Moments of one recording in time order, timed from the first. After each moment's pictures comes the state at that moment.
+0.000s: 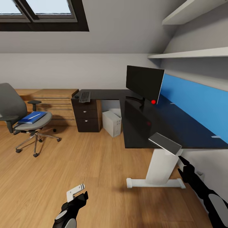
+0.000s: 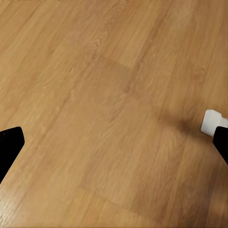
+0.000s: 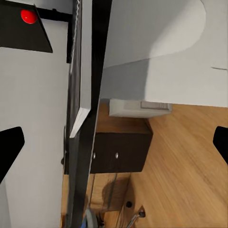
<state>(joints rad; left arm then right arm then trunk) -0.07 0.04 -0.34 -1.41 0.68 0.31 0.69 -0.29 -0.20 -0.37 -1.09 -1.41 0.41 0.17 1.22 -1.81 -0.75</state>
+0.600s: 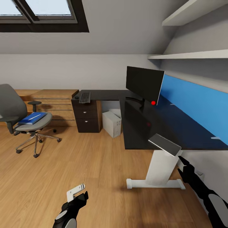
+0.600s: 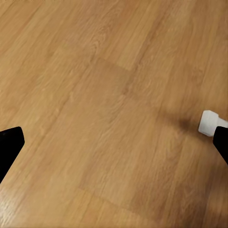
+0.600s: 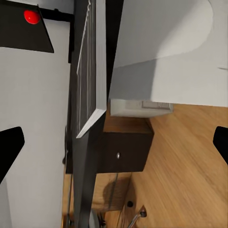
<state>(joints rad) -0.07 0.04 -0.34 -1.41 0.68 0.31 0.69 -0.29 -0.20 -0.37 -1.09 -1.41 0.41 0.17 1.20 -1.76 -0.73</state>
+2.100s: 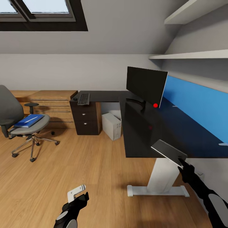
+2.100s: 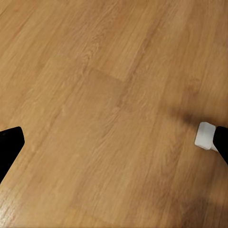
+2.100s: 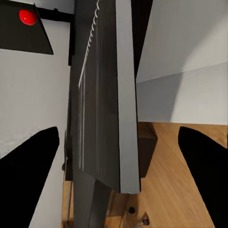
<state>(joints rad) -0.07 0.04 -0.36 -1.41 0.68 0.31 0.70 -0.29 -0.20 -0.37 -1.09 -1.41 0.41 0.17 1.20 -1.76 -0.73</state>
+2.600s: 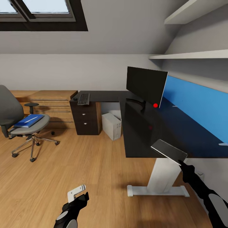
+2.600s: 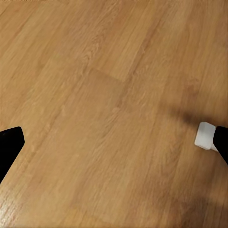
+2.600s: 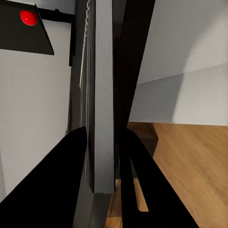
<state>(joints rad) -0.07 0.04 -0.36 -1.41 0.68 0.31 0.70 -0.29 -0.20 -0.37 -1.09 -1.41 0.41 0.17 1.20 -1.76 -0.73</state>
